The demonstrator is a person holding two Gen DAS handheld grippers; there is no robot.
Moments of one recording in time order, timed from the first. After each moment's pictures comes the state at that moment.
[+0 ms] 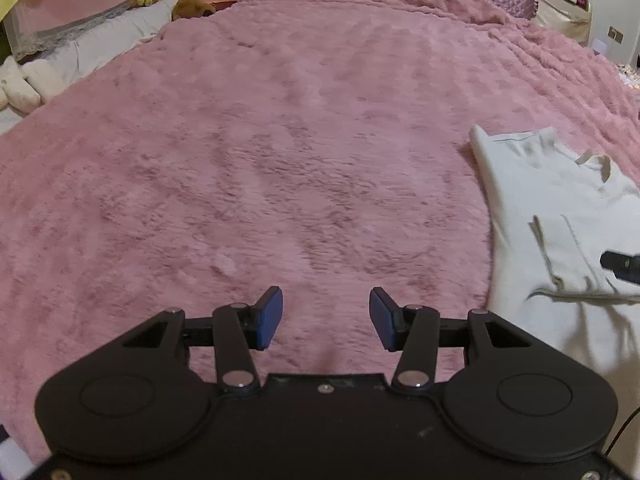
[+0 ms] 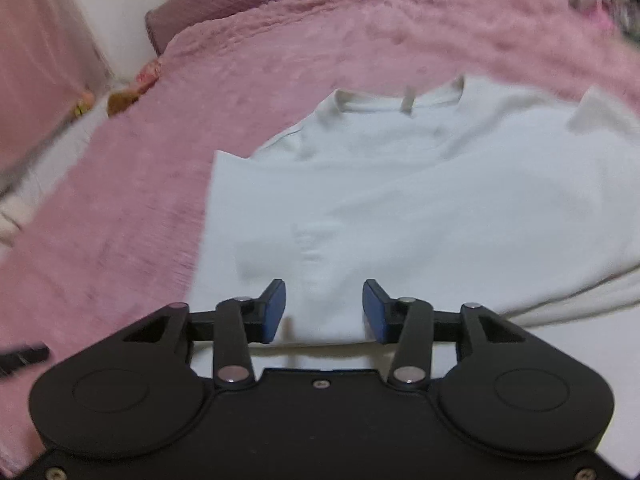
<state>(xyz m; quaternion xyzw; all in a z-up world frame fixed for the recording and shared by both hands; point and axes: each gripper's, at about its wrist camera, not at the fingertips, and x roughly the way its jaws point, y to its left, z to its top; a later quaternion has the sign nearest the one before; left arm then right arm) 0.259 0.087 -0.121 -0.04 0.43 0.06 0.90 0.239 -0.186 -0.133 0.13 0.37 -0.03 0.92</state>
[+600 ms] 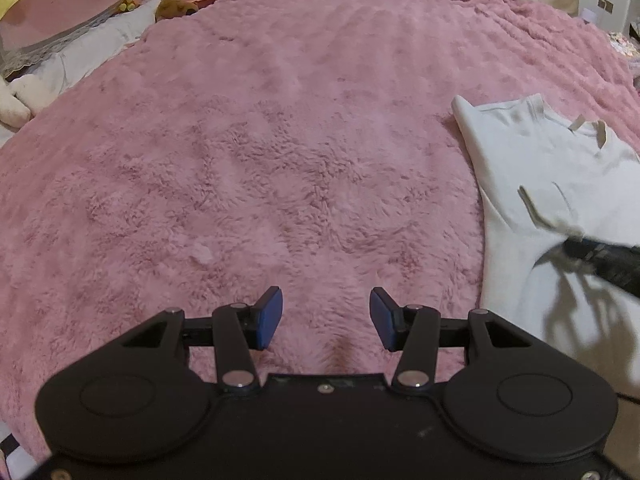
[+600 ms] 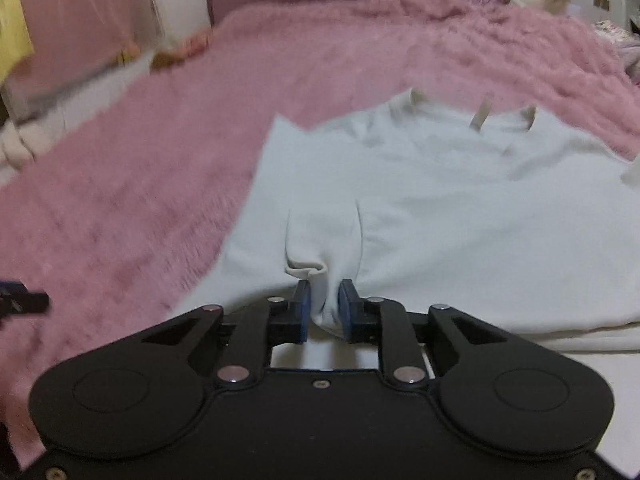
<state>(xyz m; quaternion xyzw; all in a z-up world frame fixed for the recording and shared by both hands) 0.264 0.064 -0.135 0.00 0.45 0.05 0.89 0.242 -0.144 -0.147 0.05 0.35 0.03 0.93</state>
